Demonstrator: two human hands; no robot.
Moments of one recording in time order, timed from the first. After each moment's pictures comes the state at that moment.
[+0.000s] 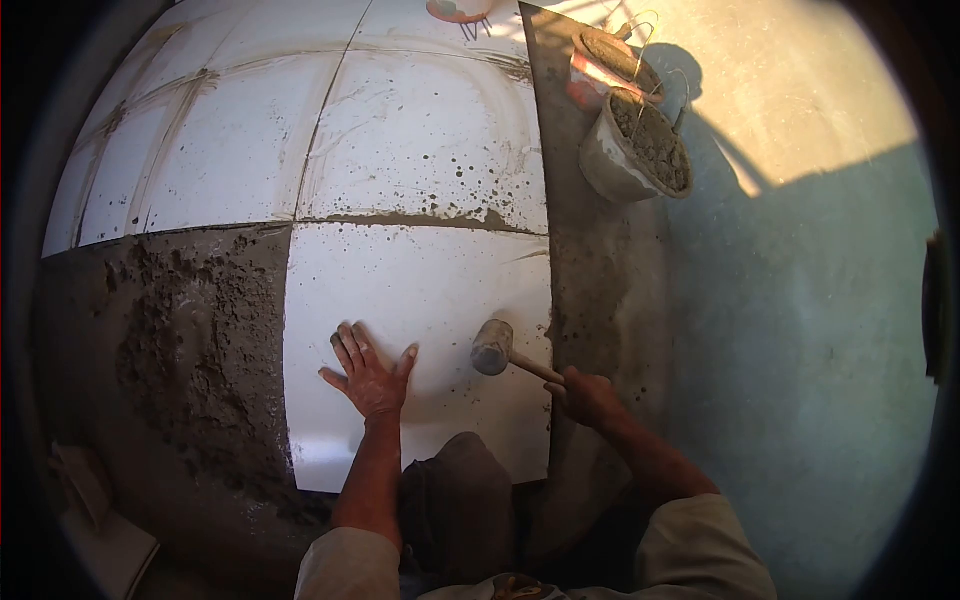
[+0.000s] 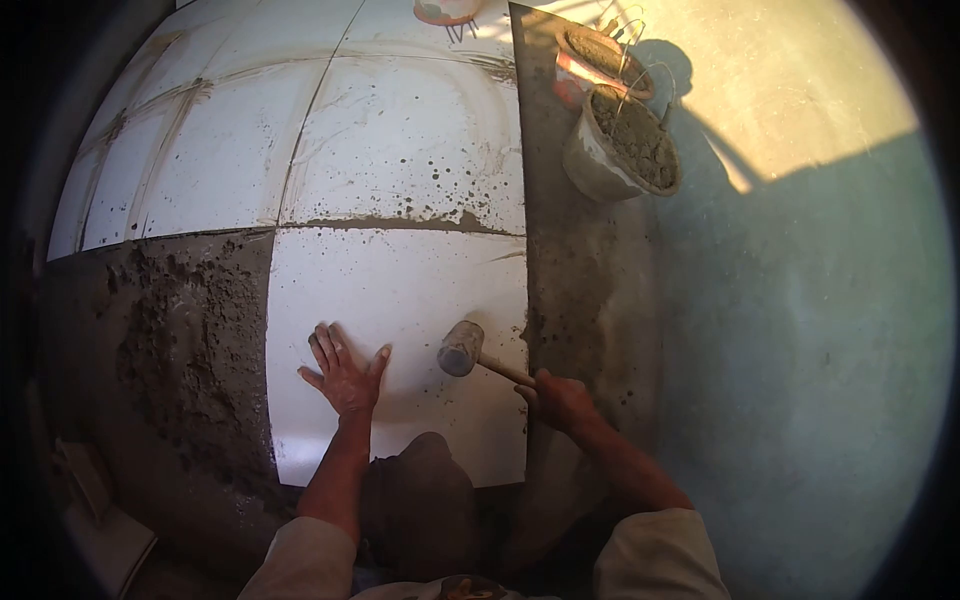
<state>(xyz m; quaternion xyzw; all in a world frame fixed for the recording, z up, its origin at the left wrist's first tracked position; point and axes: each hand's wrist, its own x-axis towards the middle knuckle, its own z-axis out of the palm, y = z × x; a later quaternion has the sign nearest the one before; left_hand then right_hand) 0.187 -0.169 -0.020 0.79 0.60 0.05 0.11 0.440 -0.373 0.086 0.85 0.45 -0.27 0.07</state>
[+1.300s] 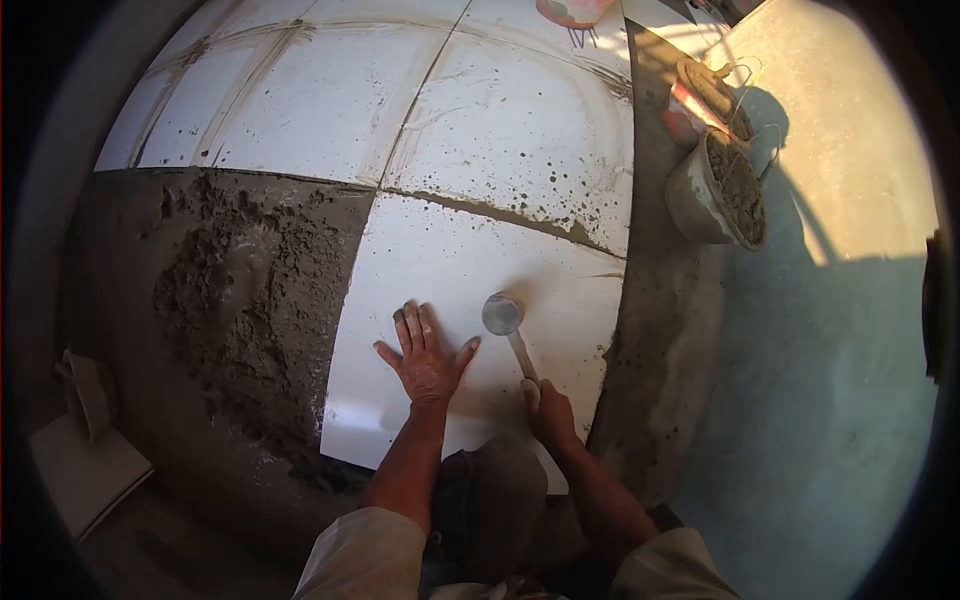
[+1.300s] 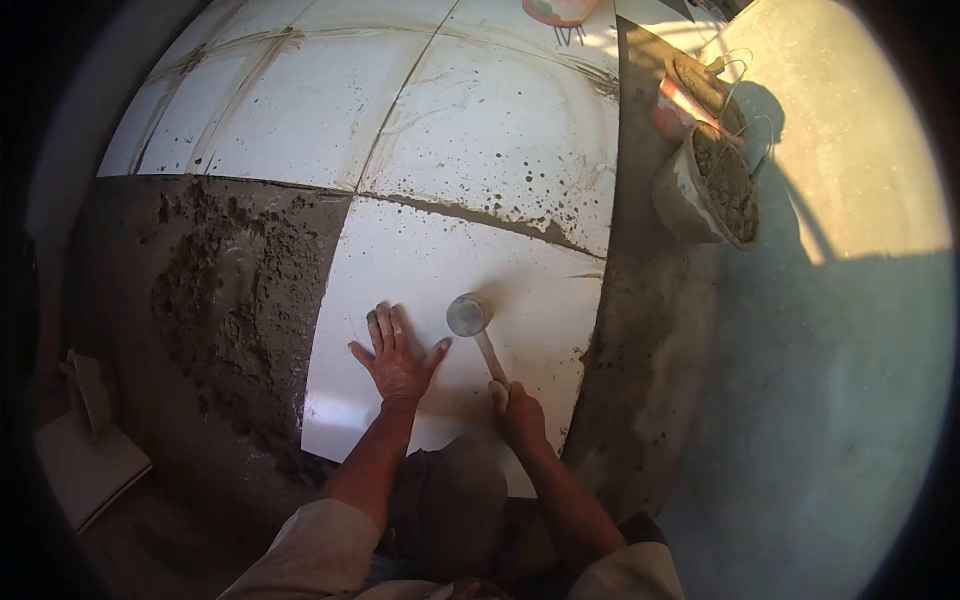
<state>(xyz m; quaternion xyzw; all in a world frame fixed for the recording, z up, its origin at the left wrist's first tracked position) 0.185 -0.170 -0.019 0.79 0.59 0.07 0.13 0.333 -0.316 0.015 0.86 0.37 -0.32 -0.13</state>
